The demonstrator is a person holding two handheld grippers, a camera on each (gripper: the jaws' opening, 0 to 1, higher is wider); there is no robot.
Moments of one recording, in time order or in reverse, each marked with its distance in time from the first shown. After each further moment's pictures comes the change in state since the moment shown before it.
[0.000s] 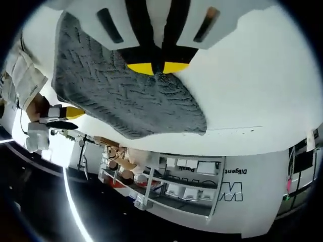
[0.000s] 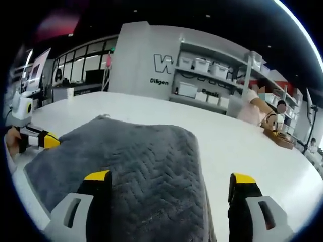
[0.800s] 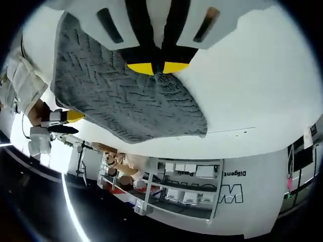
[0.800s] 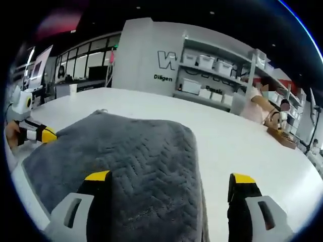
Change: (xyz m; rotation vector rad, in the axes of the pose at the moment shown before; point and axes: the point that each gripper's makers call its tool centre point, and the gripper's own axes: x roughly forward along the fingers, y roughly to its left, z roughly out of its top) left arm -0.019 0.013 -0.005 0.028 0.052 0.024; right arm 0.004 0.006 -0.006 -0.009 0.031 0.026
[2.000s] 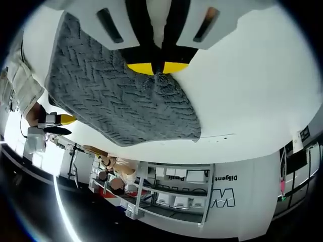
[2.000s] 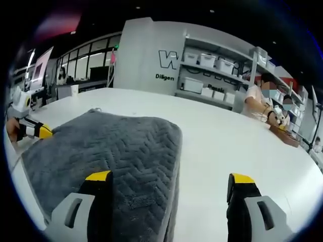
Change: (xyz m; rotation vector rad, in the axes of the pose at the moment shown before) left arm -0.030 0.036 -0.008 -0.020 0.044 0.073; right arm 0.001 0.003 -0.002 0.015 0.002 0.028
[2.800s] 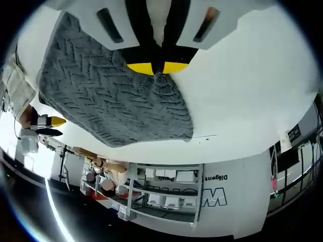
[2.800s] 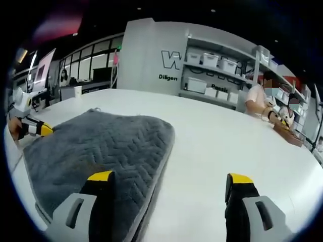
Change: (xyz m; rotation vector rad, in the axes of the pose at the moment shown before) left arm -0.020 0.033 -0.004 0.005 0.008 0.105; right arm 0.002 0.008 -0.001 0.003 0.002 0.035
